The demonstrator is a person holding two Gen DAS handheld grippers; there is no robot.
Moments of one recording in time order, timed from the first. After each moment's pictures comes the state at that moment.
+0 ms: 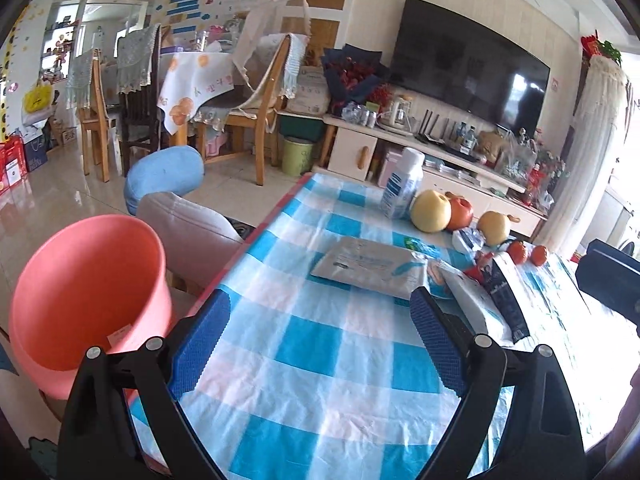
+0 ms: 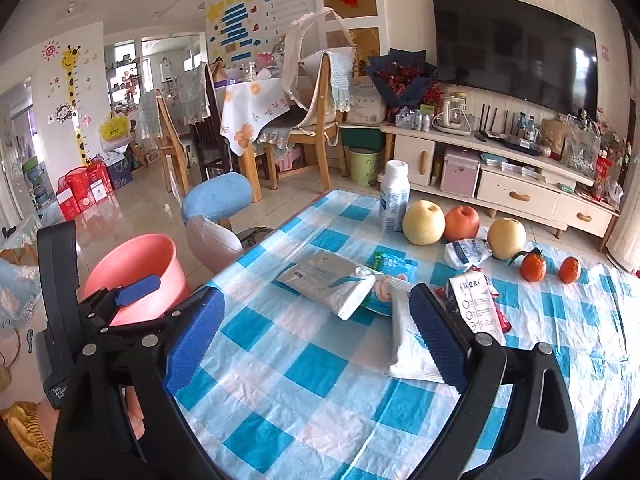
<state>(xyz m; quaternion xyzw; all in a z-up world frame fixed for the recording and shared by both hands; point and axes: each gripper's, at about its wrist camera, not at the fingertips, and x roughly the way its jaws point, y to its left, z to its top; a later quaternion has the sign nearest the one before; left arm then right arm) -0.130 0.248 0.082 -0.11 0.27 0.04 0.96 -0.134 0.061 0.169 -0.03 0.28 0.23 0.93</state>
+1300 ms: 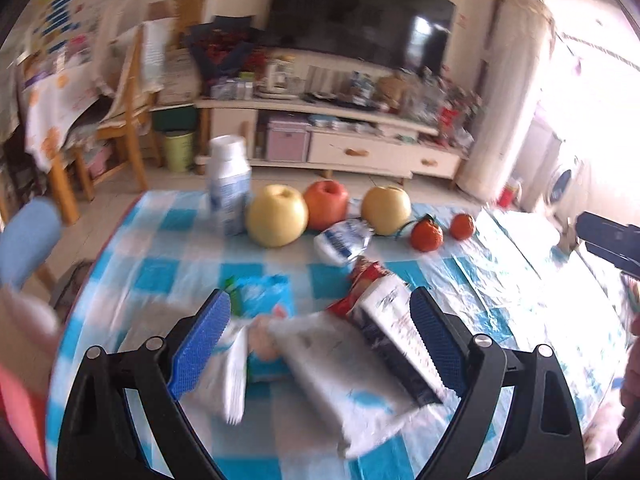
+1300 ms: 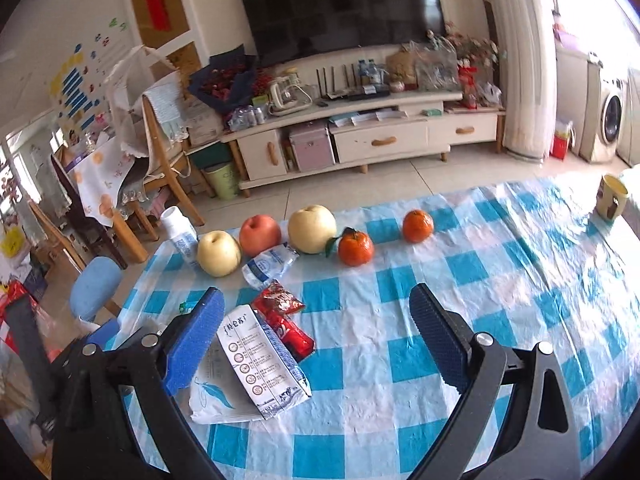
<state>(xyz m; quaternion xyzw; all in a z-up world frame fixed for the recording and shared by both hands) 0.035 0.088 0.105 -0.02 0.31 -0.15 0.94 -0.048 -0.165 0.174 0.13 0.33 0.00 0.94</state>
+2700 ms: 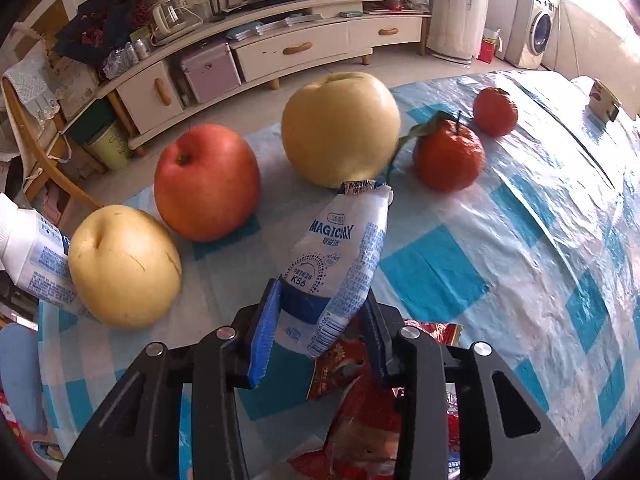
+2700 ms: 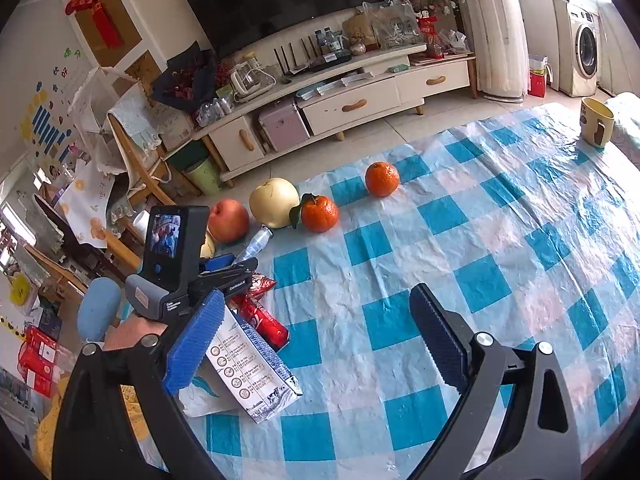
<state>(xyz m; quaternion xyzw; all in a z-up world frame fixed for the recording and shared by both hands) 0.189 -0.043 0.034 0.17 0.46 -0.20 0.85 -0.054 -0.209 0.144 0.21 0.37 -0.03 0.91</state>
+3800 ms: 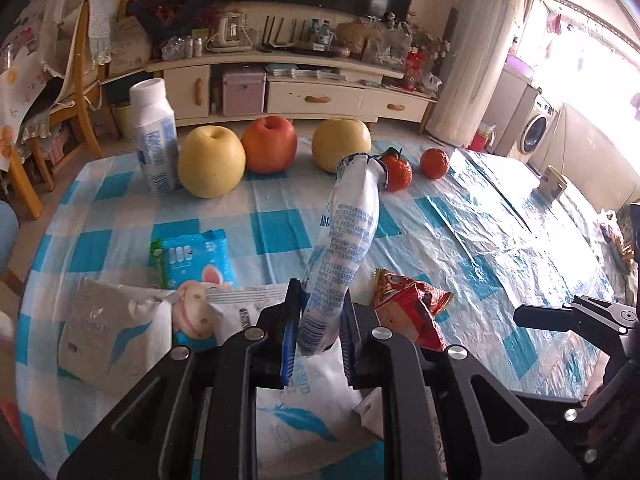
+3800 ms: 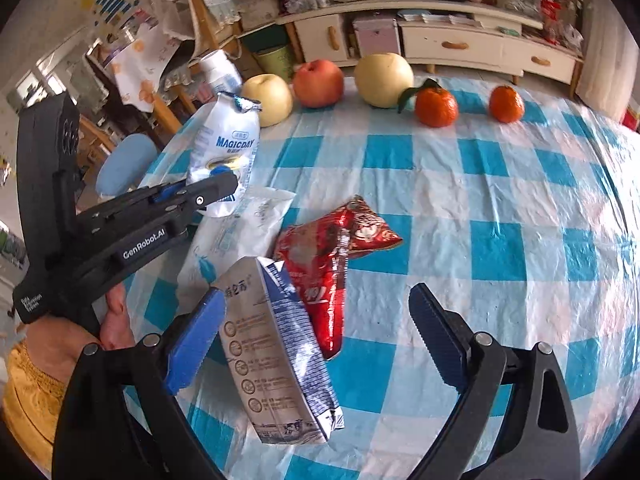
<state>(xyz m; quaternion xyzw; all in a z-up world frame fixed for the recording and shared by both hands) 0.032 0.066 0.080 -0.01 0.39 -0.20 0.90 -0.052 -0.111 0.087 0.07 0.49 0.14 0.86</state>
